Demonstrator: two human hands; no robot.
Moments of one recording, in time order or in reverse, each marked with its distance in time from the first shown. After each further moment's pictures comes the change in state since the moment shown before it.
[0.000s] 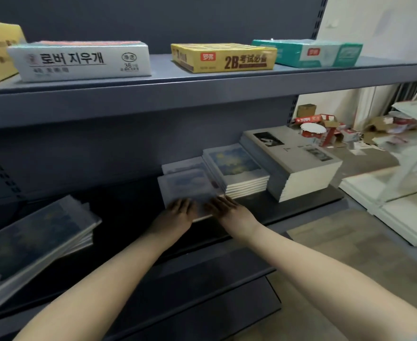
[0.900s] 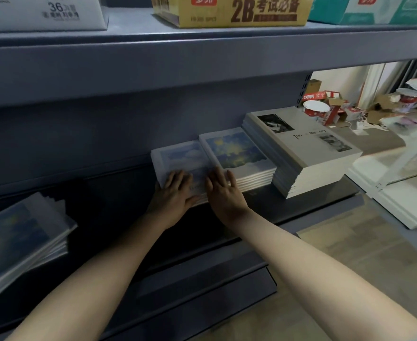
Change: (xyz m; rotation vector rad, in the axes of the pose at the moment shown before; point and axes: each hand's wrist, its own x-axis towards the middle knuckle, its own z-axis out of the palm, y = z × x) left_hand 0.064 -0.023 0.048 -0.446 -0.105 -0.263; right_hand 0.053 0.018 0.030 -0.024 -0.284 0.314
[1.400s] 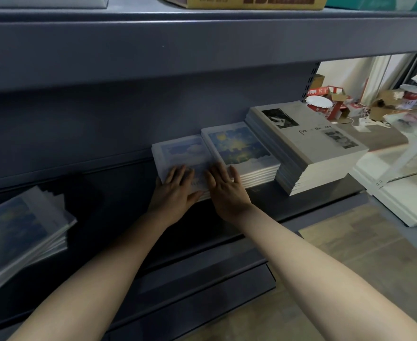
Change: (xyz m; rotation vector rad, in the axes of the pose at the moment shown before) left_hand 0.002 -0.002 0.010 0.005 0.048 -0.005; right_hand -0.005 0.003 -0.008 0.087 -0.056 -0.022
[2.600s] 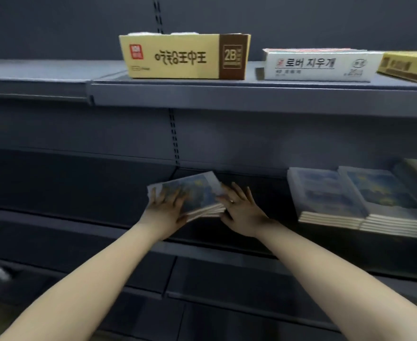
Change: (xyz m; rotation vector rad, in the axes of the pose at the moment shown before) left_hand -0.274 -0.166 -0.111 0.356 -0.232 -0.545; right_hand 0.008 -0.237 -0.048 0.210 0.038 -0.614
